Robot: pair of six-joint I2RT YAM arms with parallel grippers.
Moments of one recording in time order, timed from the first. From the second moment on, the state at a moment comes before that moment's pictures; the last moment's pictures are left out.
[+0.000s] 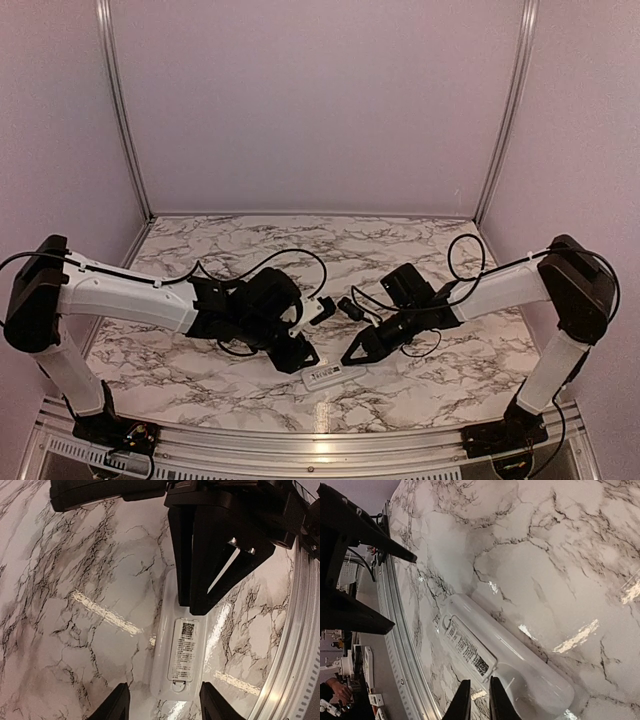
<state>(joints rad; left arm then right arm) -1.10 1.67 1.04 -0.24 0.09 -0.13 0.74 1.70 0.79 -0.08 -0.77 0.25</state>
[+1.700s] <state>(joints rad) -1.13 1.85 1.18 -0.26 0.10 -0.02 0.62 1.67 0.74 -0.08 -0.79 0.26</state>
